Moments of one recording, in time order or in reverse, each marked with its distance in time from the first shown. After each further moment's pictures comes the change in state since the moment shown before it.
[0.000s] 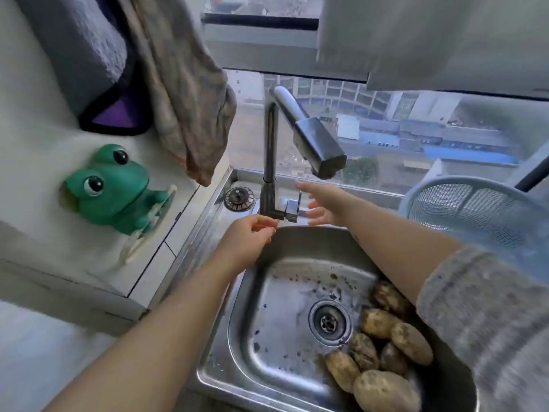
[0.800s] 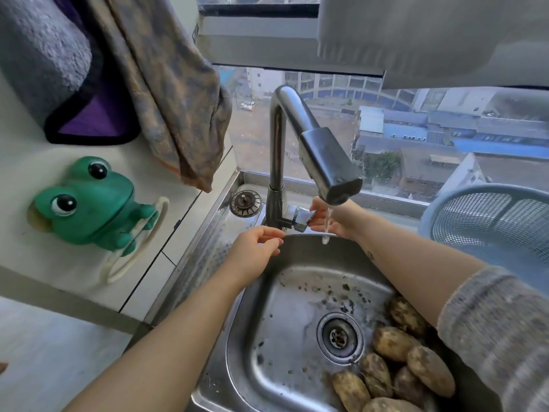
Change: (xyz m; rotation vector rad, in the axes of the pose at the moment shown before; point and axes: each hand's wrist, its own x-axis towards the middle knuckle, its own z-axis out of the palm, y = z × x) left_hand 0.026 -0.012 0.017 -0.053 0.043 -0.094; right_hand 0.044 0.020 -0.012 0.079 -0.051 -0.043
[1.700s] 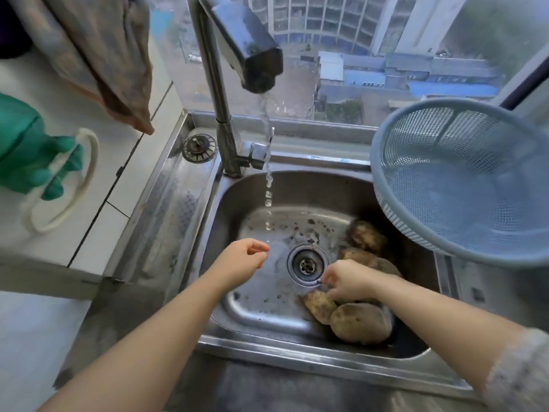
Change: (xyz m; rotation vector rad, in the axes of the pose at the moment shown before) left_hand -0.052 -0.080 0.057 0.222 -0.311 -0.175; right_hand -0.139 0.189 -0.042 -1.154 -0.268 0.123
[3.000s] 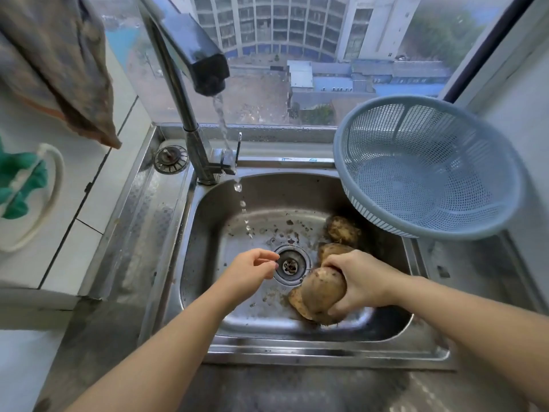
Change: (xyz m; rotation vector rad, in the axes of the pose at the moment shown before) left_hand -0.017 0.018 0.036 -0.092 -0.144 0.060; right_hand -0.057 0.027 -0.002 0.003 0.307 -0.192
